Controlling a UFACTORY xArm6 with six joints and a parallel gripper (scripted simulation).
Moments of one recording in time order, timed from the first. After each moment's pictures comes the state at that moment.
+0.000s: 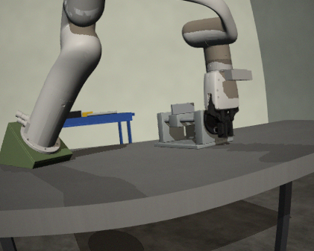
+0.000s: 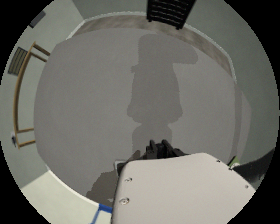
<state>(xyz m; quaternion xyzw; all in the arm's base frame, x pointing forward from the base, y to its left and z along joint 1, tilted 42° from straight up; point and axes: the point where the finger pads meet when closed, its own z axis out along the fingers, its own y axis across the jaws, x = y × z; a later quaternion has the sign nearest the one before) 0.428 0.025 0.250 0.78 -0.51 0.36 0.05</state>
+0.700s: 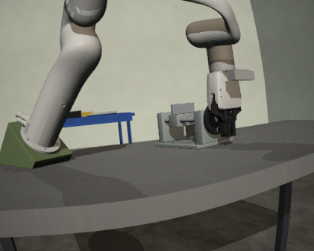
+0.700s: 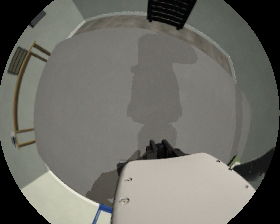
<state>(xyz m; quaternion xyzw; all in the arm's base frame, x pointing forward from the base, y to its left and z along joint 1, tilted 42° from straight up) 0.438 0.030 0.254 0.78 -0.51 0.36 0.05</state>
